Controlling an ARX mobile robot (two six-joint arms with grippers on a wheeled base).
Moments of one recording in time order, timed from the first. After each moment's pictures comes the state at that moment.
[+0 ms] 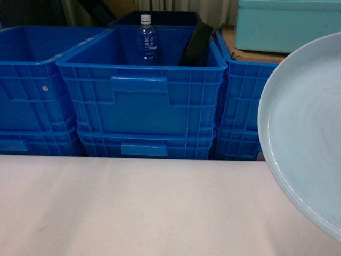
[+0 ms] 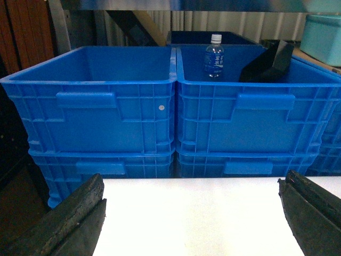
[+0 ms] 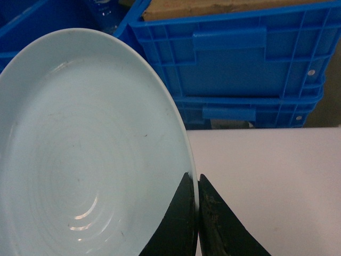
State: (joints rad) left arm 0.00 0.01 0.01 0.00 0.00 0.00; right arm -0.08 0.80 0.40 0.04 -0.30 0.13
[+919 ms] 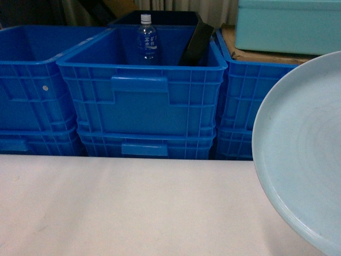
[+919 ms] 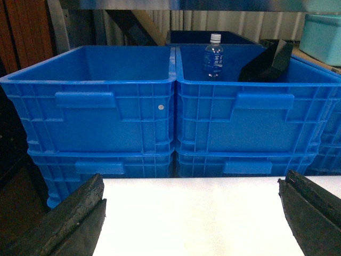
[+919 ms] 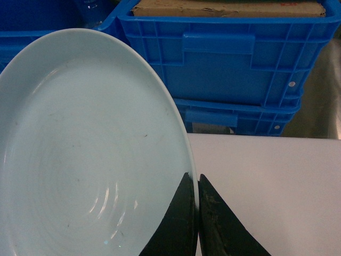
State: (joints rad) left arm 0.00 0.01 0.01 0.00 0.00 0.00; right arm -0.03 0.80 0.33 0.13 -0.17 0.05
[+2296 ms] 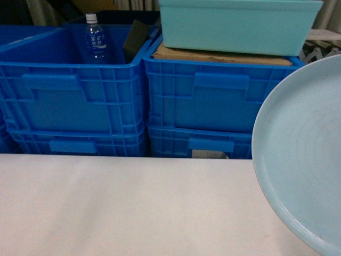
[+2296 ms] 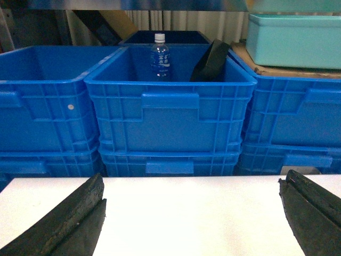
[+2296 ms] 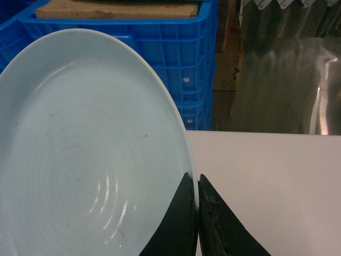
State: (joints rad) left arm 0.00 0.01 0.01 0.00 0.00 0.00; right arm -0.03 0.80 0.33 0.13 -0.17 0.05
